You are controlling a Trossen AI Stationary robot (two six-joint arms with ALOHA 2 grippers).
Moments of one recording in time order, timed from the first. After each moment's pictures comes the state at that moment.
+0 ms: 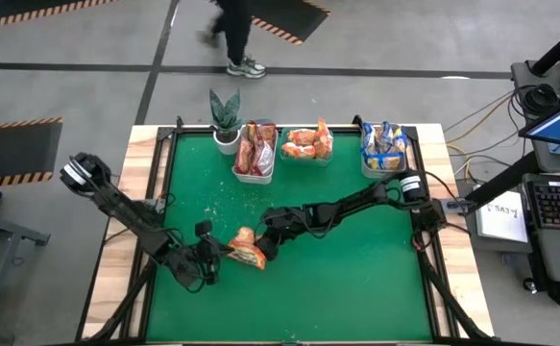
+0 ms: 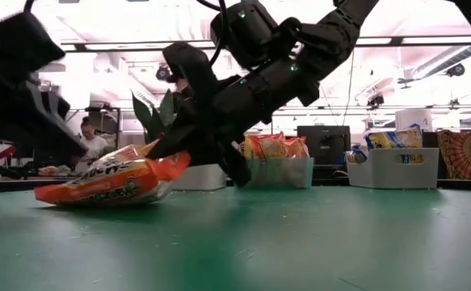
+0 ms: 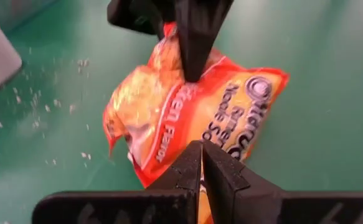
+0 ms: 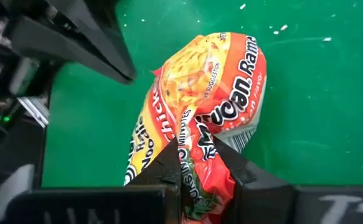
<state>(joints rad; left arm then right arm) -0.75 1.39 0.41 0.12 -0.79 -0.67 0.09 2.12 1.26 0.32 -0.14 0.76</state>
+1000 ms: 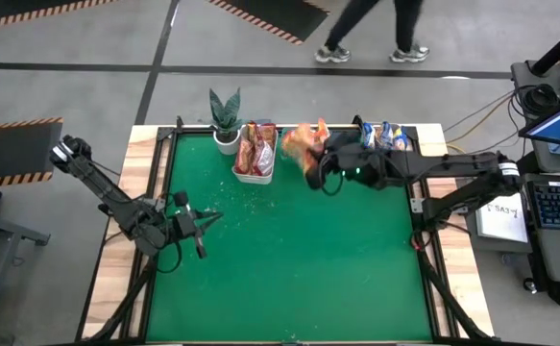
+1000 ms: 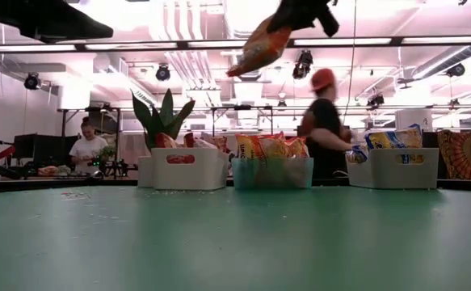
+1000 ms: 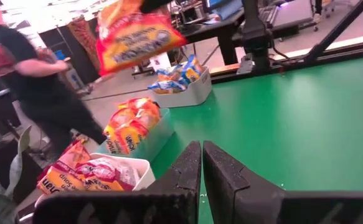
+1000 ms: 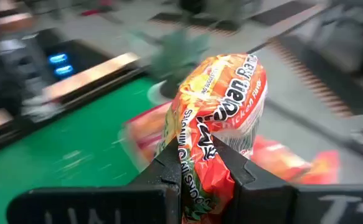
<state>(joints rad) -0.73 0.86 0.41 0.15 -1.14 0.02 -0.02 1.36 1.25 -0.35 0.56 0.37</state>
